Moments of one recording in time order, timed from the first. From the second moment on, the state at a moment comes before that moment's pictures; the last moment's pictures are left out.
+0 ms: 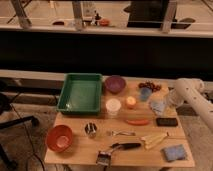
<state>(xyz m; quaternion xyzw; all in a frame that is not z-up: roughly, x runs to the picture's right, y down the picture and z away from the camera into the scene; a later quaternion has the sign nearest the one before) 0.394 0.108 0.887 -0.23 0.00 0.15 0.96</state>
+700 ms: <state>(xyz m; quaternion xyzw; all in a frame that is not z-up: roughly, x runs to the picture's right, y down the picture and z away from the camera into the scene) 0.387 0.100 0.897 -0.22 0.01 0.15 0.96</state>
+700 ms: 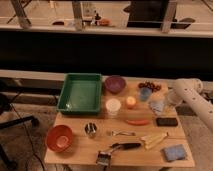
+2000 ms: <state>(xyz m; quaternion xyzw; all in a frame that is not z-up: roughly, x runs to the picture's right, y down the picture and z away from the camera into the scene) 0.373 0.104 0.924 -0.23 0.01 0.14 0.96</state>
